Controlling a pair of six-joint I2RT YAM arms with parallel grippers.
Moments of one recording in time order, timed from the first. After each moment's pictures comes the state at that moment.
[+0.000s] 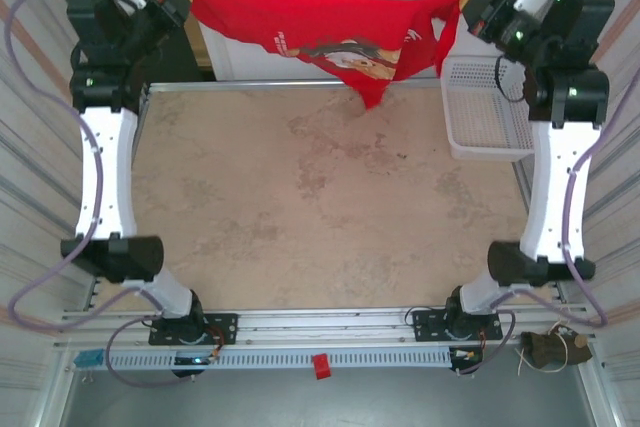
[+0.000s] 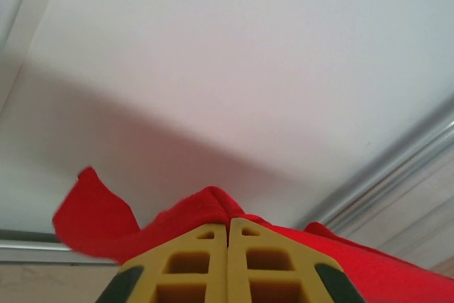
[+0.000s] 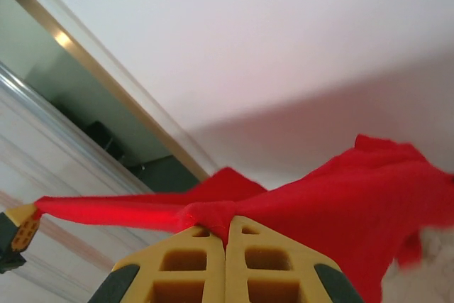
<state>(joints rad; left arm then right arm) 0.02 1.58 2.01 -0.43 0.44 -0.66 -0.02 1.51 2.20 -0.76 -0.48 0.60</state>
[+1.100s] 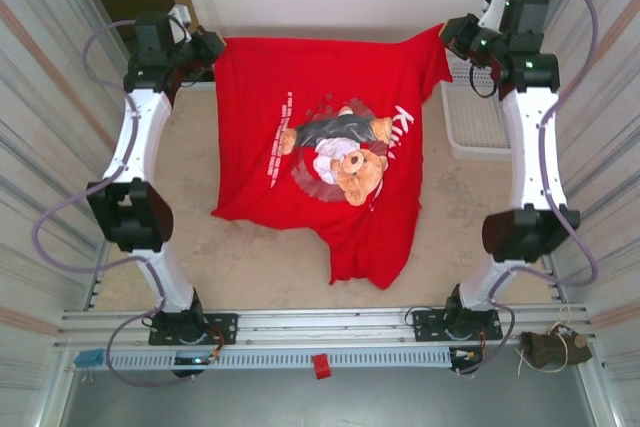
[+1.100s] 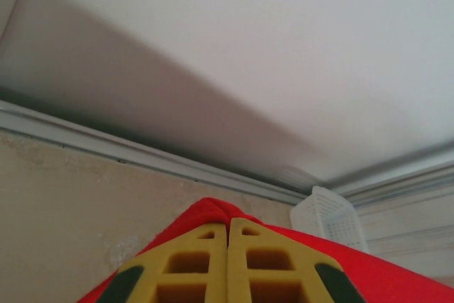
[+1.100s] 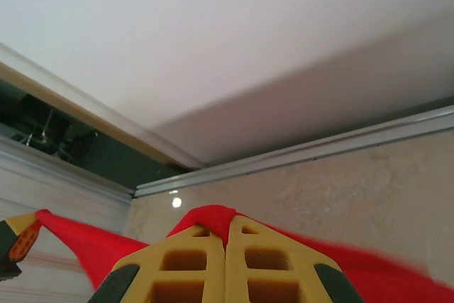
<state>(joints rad) 0.00 1.91 2.02 -0.45 0.45 -0.67 -0.03 1.79 2.21 -0.76 -0.42 0.56</state>
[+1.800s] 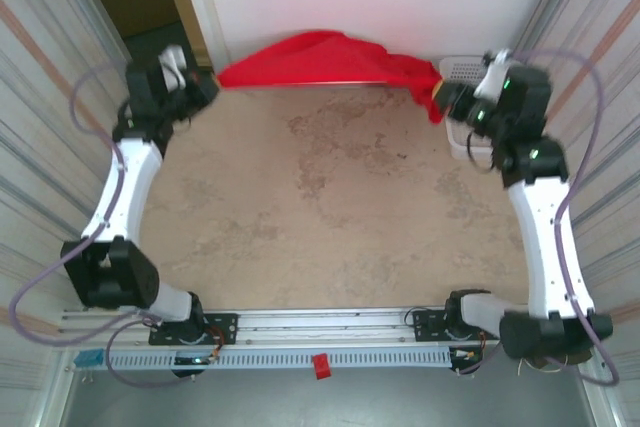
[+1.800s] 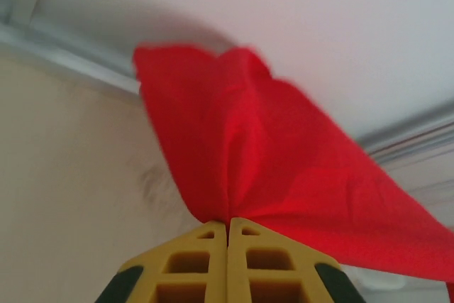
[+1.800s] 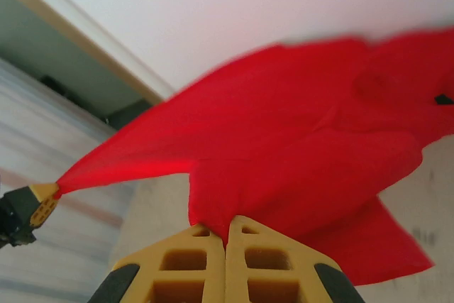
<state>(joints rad) 0.01 1.41 1.29 -0.34 0.44 -0.61 0.09 1.11 1.35 -0.60 -0.36 0.56</state>
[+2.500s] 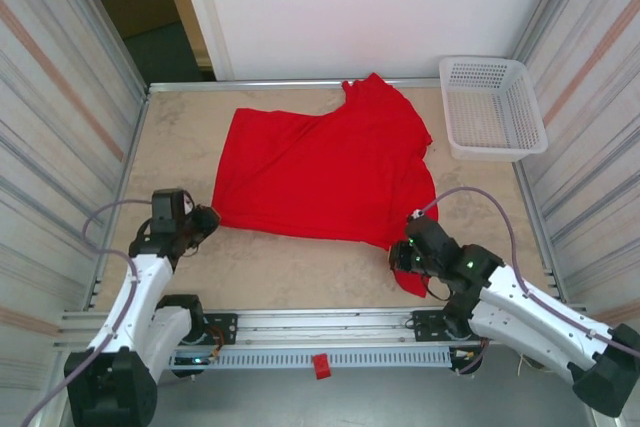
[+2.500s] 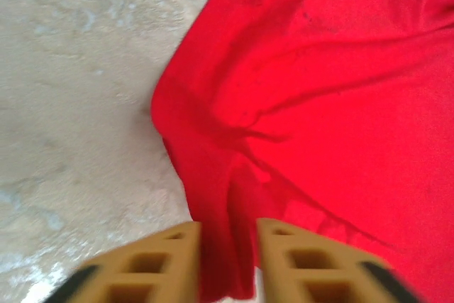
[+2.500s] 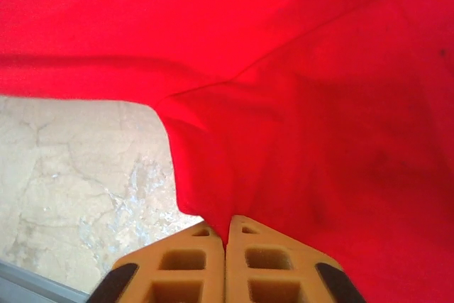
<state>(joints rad) 0.01 0.79 0.47 -0.54 0.16 -0.68 0.82 0.68 0.45 -0.71 0.06 0.91</state>
